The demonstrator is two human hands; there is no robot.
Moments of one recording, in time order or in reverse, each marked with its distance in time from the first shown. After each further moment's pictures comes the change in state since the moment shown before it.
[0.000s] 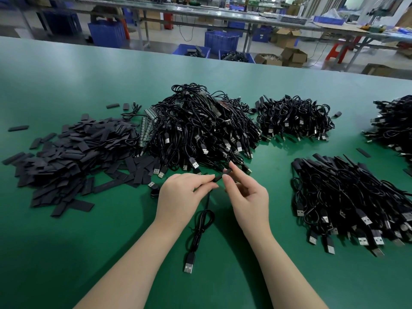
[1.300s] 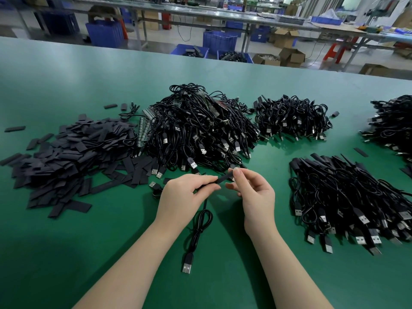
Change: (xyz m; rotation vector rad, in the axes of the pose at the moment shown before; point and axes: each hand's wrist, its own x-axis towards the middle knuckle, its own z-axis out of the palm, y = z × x) left_hand -0.001 -0.003 0.005 -0.160 -0.057 -0.045; right_hand 0.004 -0.017 -0.006 0.310 0.112 0.174
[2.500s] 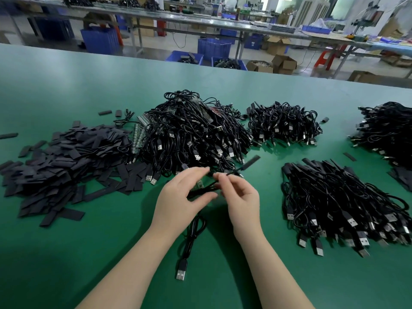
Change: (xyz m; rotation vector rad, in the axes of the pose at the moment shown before) left_hand 0.002 -0.006 0.003 0.055 -0.035 0.003; right_hand -0.001 0.005 0.008 -0.163 -0.098 -0.062
